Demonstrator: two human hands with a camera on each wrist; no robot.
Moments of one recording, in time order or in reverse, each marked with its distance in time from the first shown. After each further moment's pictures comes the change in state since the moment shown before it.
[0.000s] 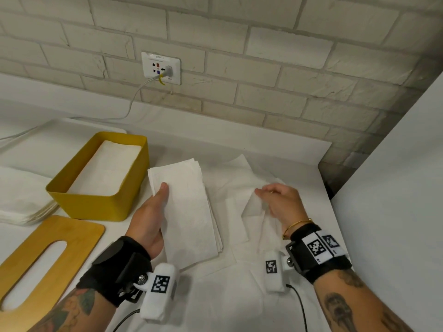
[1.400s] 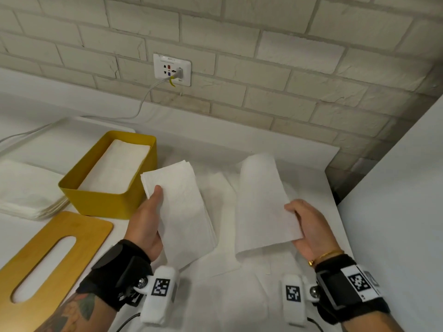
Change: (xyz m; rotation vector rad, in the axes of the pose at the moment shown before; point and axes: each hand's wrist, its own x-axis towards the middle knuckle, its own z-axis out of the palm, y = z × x) left_hand 0.000 -0.002 -0.016 -0.084 0.134 0.038; right_hand -0.029 0.015 -0.028 0.412 -0.089 0.129
